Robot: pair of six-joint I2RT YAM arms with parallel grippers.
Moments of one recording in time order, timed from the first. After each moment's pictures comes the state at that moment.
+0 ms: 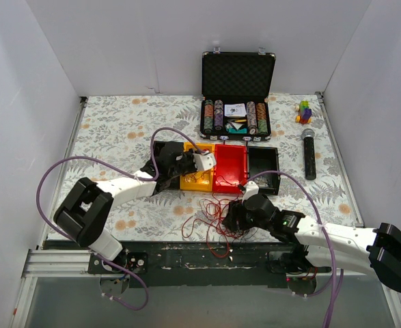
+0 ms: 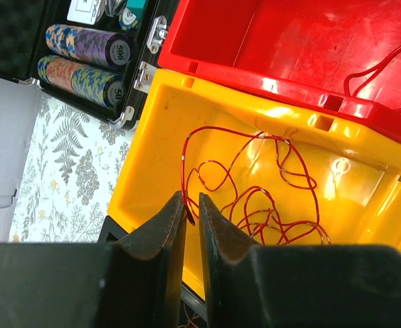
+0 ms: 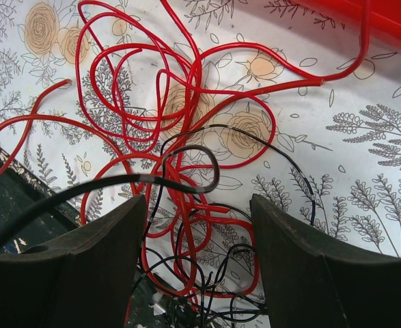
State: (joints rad) left arm -0.65 1.54 0.80 0.29 0.16 0.77; right arm 1.02 0.95 0.27 -0.01 0.09 0.65
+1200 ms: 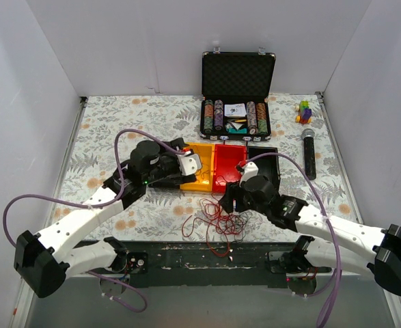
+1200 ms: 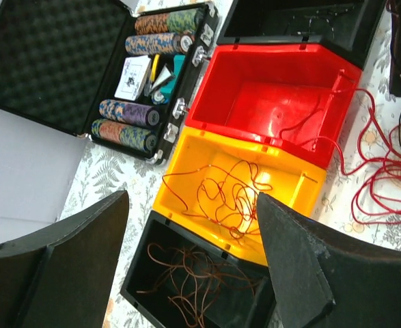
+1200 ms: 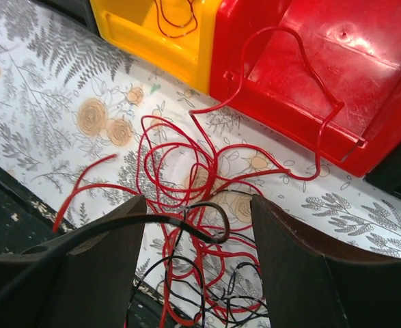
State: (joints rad) left arm -0.69 1.07 0.86 -0.09 0.28 0.70; right arm 0.94 0.97 0.51 -0.12 0.12 0.55
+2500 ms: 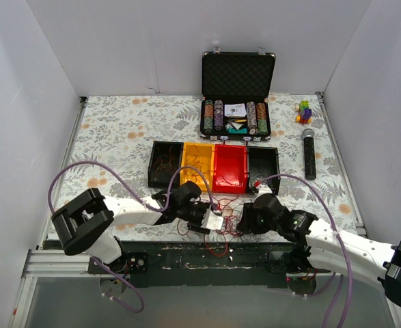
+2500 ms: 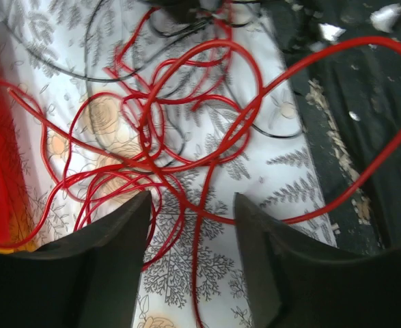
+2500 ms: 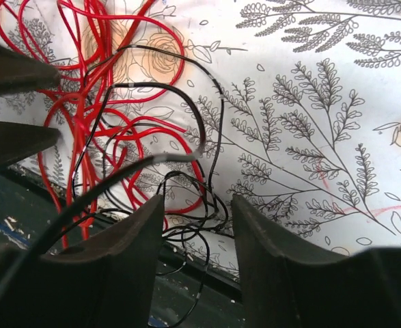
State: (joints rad) left arm -1.00 1.49 0.61 0.10 0.48 0.77; right arm 0.94 0.78 0.30 -0.41 0.04 0.77
